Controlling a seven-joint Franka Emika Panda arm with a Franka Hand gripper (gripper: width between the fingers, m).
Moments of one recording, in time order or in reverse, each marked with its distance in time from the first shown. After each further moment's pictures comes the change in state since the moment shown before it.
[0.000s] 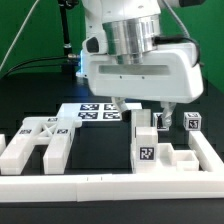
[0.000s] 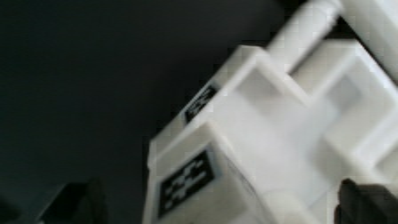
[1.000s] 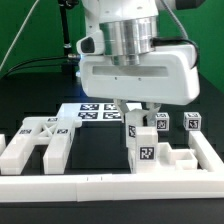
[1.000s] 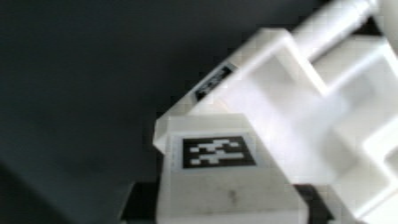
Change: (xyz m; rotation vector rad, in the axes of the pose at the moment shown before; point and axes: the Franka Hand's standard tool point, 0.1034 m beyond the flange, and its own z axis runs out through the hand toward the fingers) arm 0.008 0.011 -0.001 0.011 0.002 0.263
